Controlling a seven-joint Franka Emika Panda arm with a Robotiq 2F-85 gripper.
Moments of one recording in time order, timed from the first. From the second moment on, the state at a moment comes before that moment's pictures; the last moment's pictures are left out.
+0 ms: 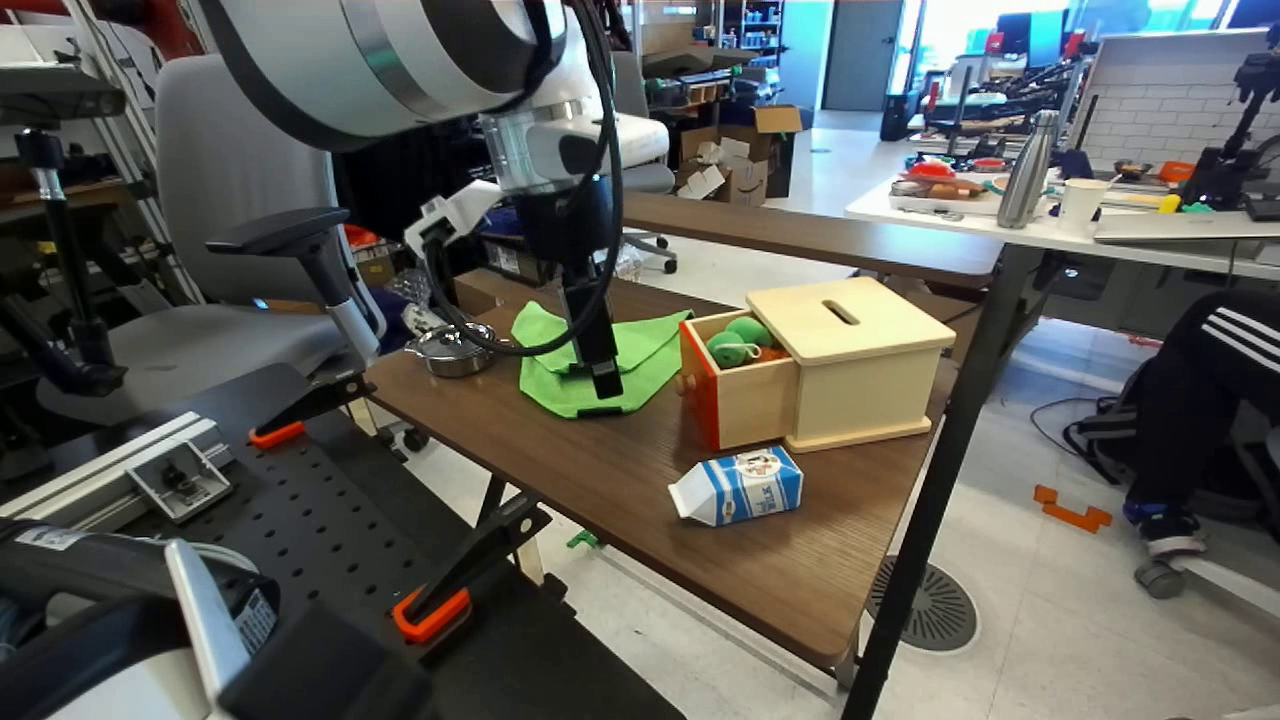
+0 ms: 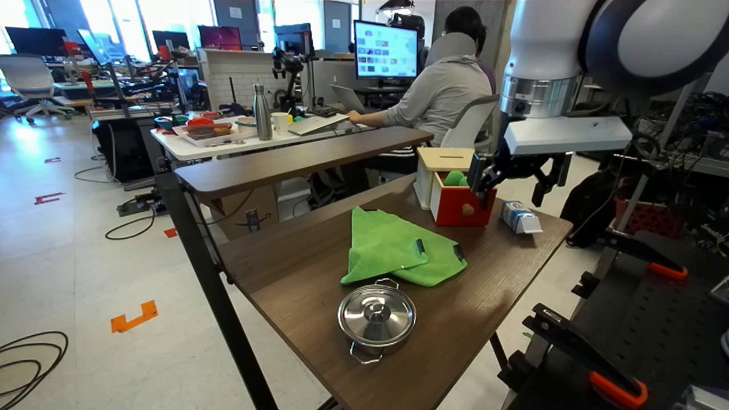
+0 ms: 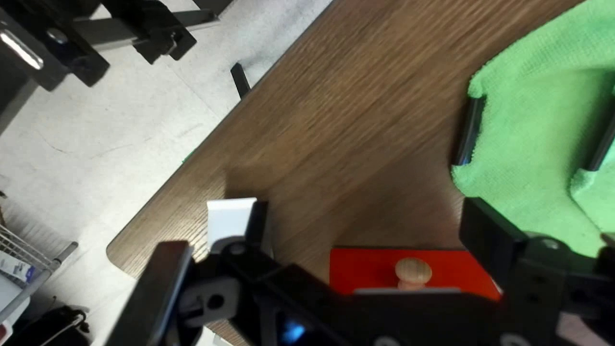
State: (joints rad) arm -0.10 0.39 0.01 -2.39 -0.56 2.80 1.08
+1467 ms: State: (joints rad) arm 0.09 0.64 -0.16 -2.13 -0.09 2.87 0.71
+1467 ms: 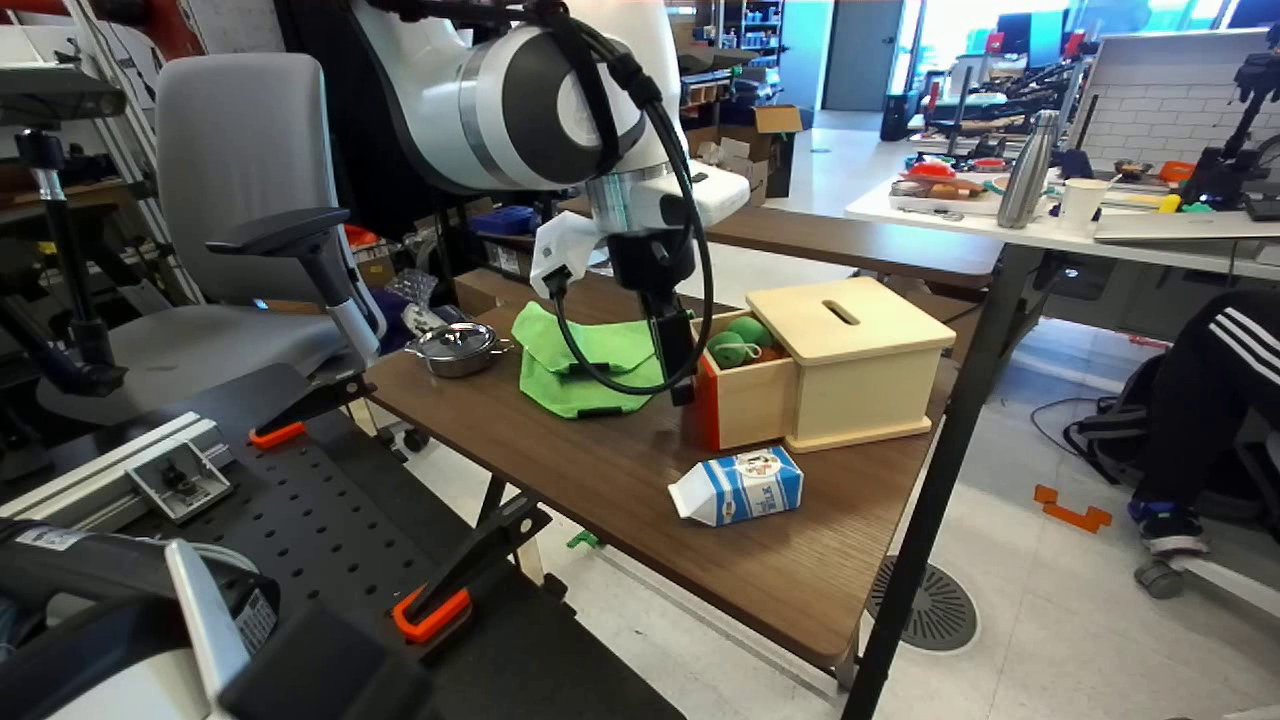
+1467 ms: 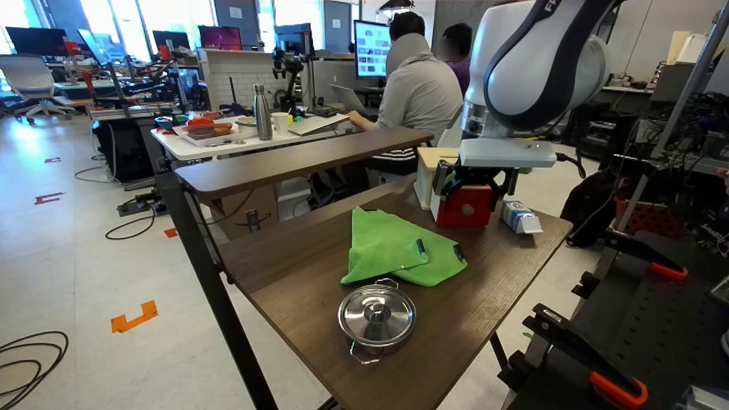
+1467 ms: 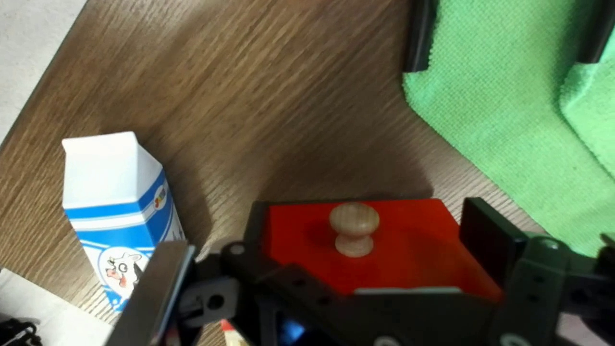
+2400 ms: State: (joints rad) arm 0.09 0.67 -0.19 -2.06 -0.01 2.87 0.61
